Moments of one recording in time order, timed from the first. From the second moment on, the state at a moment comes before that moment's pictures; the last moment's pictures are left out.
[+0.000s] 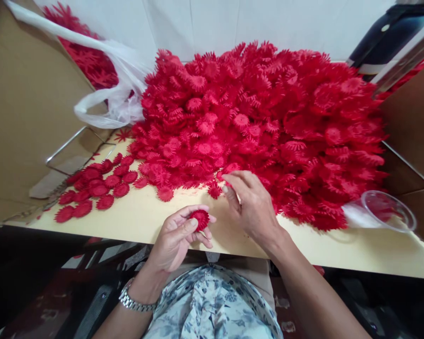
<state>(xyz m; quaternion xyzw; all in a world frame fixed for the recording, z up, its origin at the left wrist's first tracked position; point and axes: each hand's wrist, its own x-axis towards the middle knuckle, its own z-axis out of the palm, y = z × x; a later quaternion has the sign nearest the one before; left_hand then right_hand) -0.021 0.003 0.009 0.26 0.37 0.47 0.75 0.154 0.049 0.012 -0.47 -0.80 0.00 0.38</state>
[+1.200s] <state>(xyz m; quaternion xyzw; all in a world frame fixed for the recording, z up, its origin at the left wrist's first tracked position) -0.017 0.006 0.006 0.35 0.48 0.43 0.68 0.129 0.041 0.014 -0.53 -0.74 0.04 0.41</state>
